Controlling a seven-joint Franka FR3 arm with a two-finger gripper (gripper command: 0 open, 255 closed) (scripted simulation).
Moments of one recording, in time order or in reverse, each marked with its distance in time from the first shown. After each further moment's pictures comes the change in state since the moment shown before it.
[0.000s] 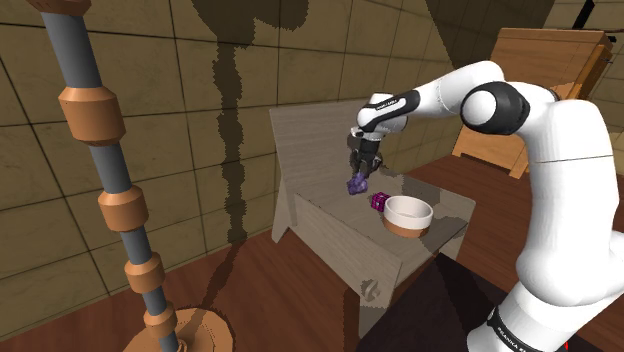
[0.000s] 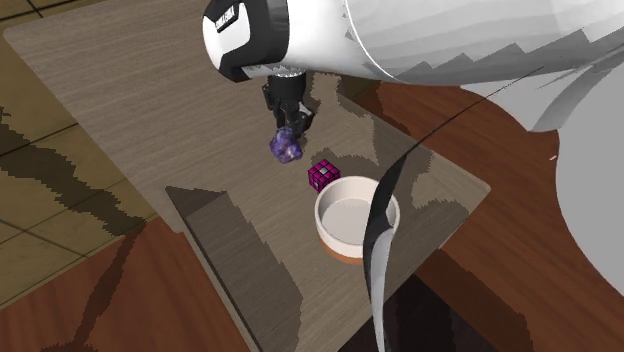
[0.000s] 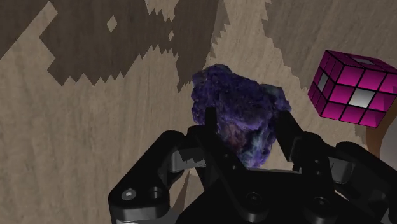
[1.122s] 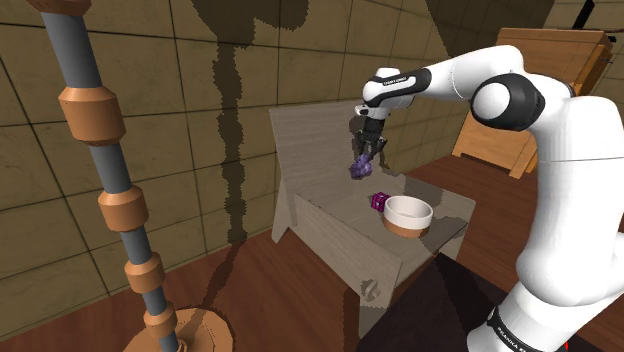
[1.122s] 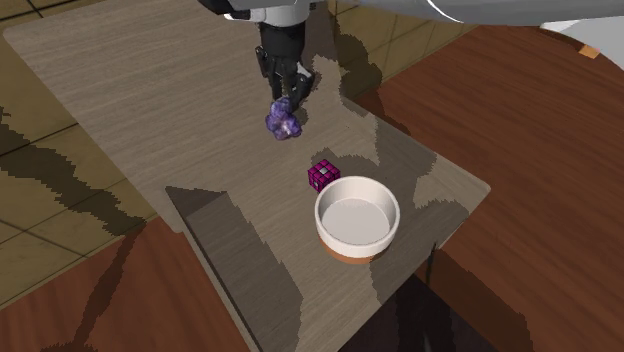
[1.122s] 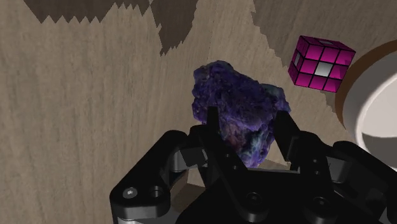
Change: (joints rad) arm -0.001 -0.077 -0.001 0.109 -0.004 -0.186 0.010
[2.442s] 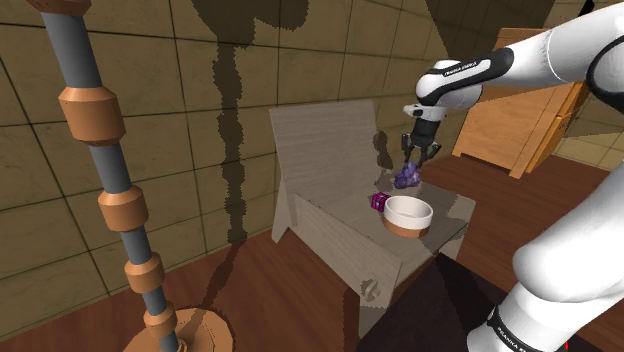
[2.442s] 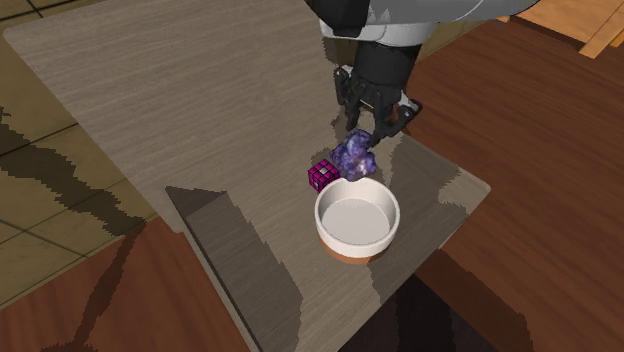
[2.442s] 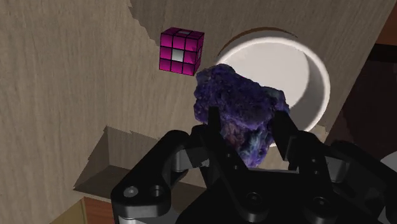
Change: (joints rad) arm -0.094 -0.565 -0.067 -0.655 -0.003 0.082 -0.163
